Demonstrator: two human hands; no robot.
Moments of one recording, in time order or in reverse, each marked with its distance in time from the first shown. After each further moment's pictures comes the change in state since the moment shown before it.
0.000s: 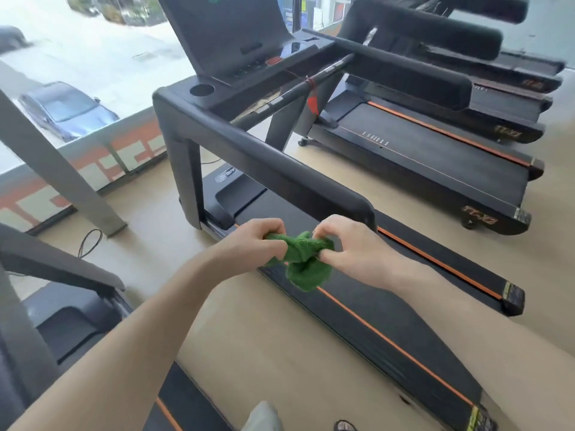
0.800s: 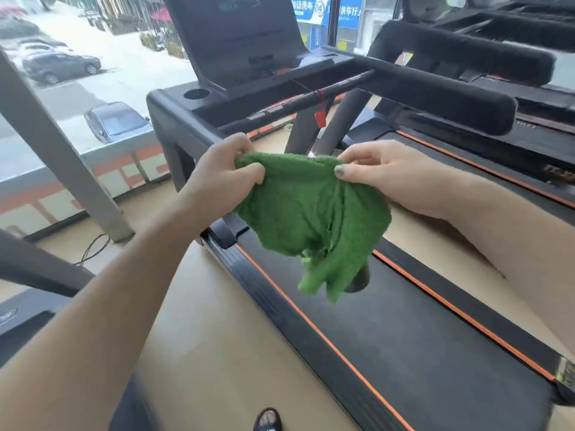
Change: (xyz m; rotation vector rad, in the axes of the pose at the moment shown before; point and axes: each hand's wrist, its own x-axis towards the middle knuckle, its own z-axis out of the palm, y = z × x) left_hand 0.129 0.040 0.011 -0.012 0.711 0.176; right_hand 0.098 0.107 -0.118 0.282 -0.048 -0.100
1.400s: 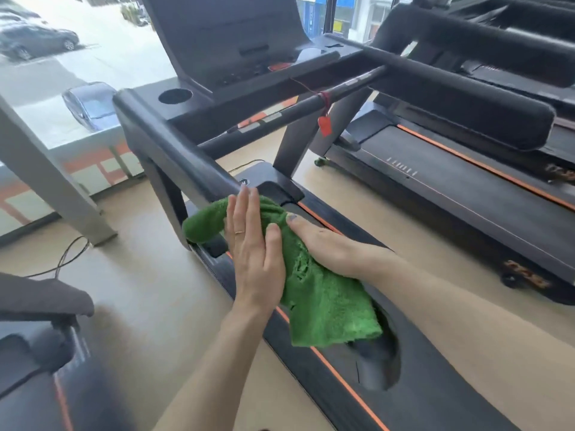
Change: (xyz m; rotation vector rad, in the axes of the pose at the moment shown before) left_hand 0.068 -0.105 0.126 -0.108 0.339 0.086; right_hand 0.149 0.079 0.080 0.189 -0.278 0.325
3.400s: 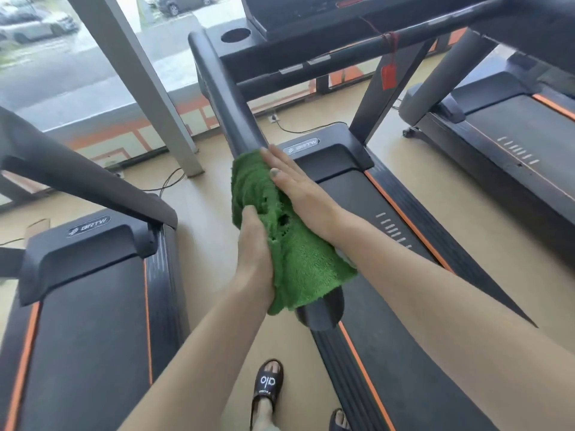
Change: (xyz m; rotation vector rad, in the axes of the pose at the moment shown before) left_hand -0.086 0.100 0.042 -0.443 0.250 -0.819; right_hand -0.011 0.035 -0.008 0.023 -0.178 -0.517
